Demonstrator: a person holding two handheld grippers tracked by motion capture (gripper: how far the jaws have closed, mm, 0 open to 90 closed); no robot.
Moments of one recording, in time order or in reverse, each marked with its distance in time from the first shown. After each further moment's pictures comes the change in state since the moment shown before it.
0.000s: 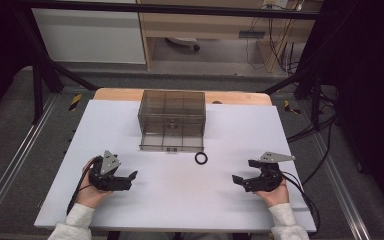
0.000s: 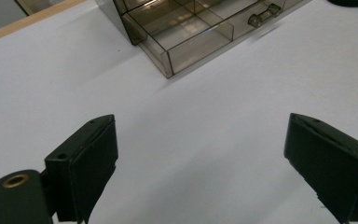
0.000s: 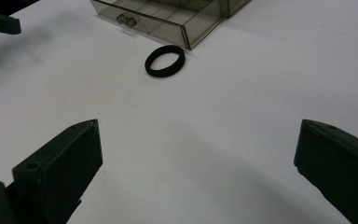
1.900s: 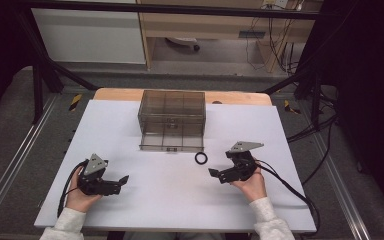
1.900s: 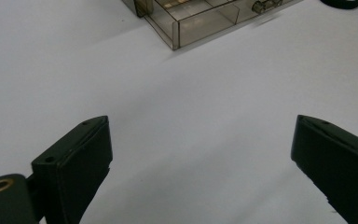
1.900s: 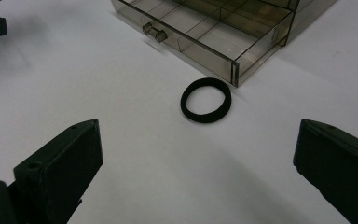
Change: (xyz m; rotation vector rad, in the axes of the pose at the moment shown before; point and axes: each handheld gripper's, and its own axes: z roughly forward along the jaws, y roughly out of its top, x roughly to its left) left arm 0.019 -0.020 -0.013 0.011 -0.079 -0.115; right arm 0.036 0.046 0.054 0.078 0.015 -0.097
